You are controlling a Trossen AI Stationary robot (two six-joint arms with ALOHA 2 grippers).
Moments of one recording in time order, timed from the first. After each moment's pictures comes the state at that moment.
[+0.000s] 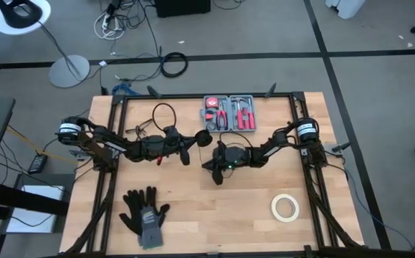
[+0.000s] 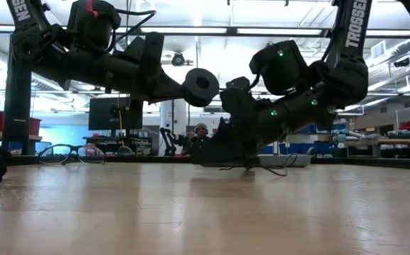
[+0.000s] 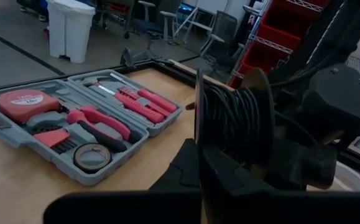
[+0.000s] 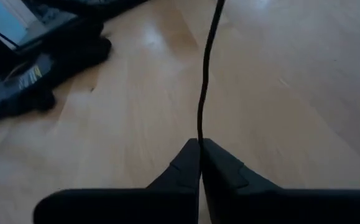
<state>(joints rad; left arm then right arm) 0.03 1.55 0.42 1.03 -0.36 -0.40 0.04 2.06 0.76 0.89 0.04 0.43</state>
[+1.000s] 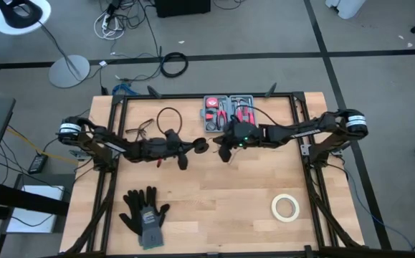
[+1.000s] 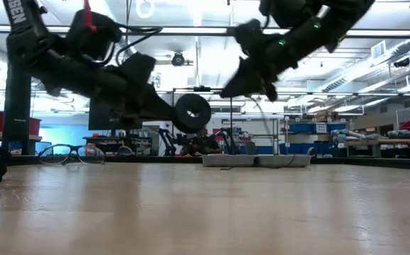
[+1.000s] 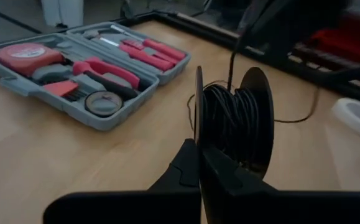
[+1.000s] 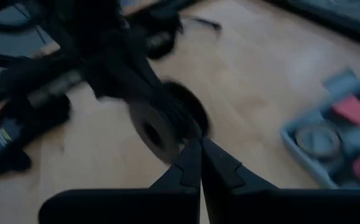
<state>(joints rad) 0.03 1.55 0.38 0.90 -0.30 -0.37 -0.06 1.52 0.83 0.18 0.18 0.40</state>
